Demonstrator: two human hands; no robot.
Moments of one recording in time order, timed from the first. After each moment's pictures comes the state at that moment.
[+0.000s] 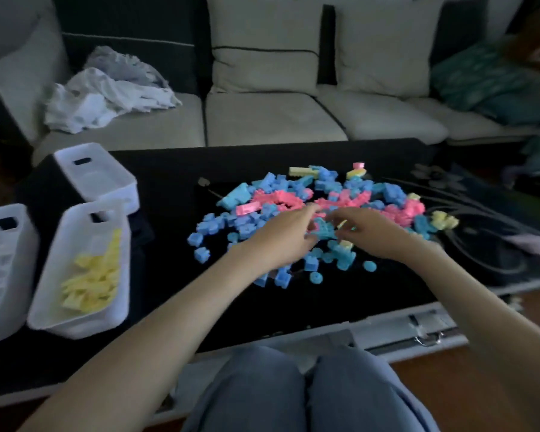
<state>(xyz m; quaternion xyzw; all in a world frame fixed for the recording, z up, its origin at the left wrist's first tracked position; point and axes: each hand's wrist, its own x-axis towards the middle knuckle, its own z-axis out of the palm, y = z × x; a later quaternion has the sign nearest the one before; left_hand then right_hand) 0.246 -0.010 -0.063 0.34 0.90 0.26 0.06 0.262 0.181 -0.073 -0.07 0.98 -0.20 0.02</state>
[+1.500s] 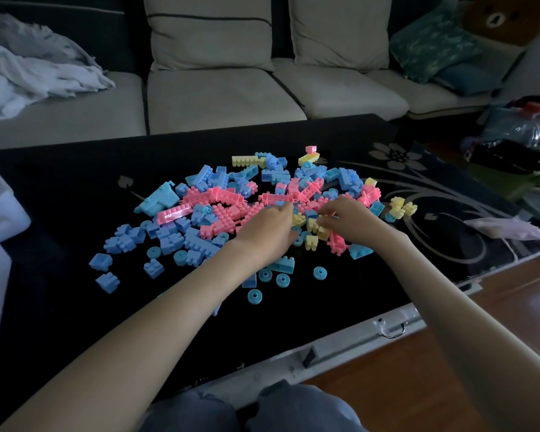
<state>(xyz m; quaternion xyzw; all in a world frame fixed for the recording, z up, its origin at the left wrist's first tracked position) 0.194 0.087 -0.110 0.37 0.92 0.16 0.04 0.215 0.273 -0.115 0.03 0.98 -0.17 0.02</state>
